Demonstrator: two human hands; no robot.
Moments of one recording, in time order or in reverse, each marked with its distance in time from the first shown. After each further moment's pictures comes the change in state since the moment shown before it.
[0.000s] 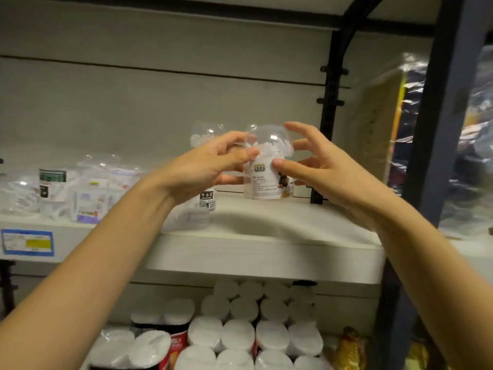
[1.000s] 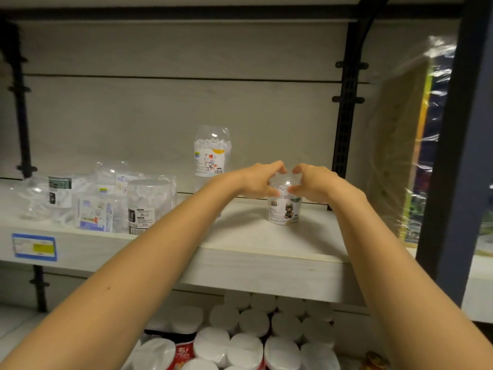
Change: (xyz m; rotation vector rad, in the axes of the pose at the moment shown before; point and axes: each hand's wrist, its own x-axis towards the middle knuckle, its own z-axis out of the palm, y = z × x) left_hand 0.101 -0.052 0.023 1.056 -0.147 -0.153; right_hand 0.089 0.090 0.019 -0.574 -0.190 0.385
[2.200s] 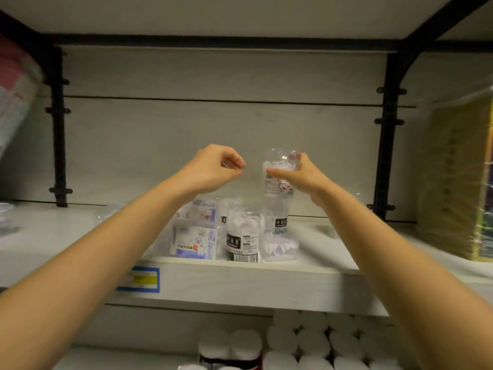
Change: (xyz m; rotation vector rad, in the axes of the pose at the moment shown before) left_hand -0.125 -0.132 -0.104 -0.345 0.466 -0.032; right_hand 0.033 -0.146 0.030 0.864 0.174 -0.097
